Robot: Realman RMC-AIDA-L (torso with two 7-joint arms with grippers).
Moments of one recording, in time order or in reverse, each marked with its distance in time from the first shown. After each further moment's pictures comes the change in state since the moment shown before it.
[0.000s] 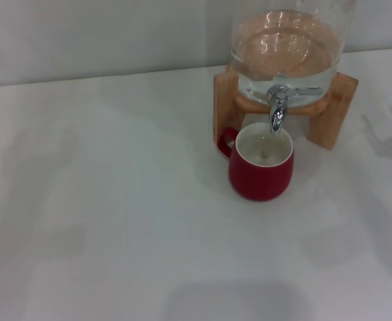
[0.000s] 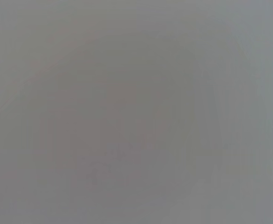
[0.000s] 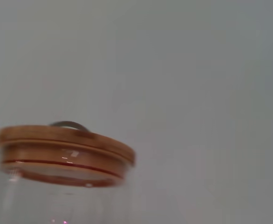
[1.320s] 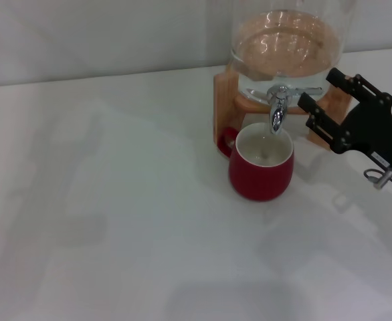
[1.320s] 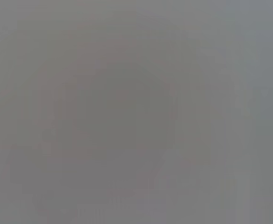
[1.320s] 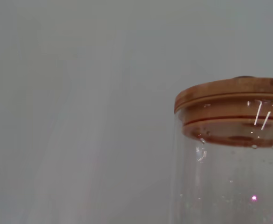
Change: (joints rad) left arm -0.055 0.008 -0.040 0.016 0.113 -0.037 0.002; right arm 0.070 0.002 -0.365 0.012 -0.011 -0.059 0.043
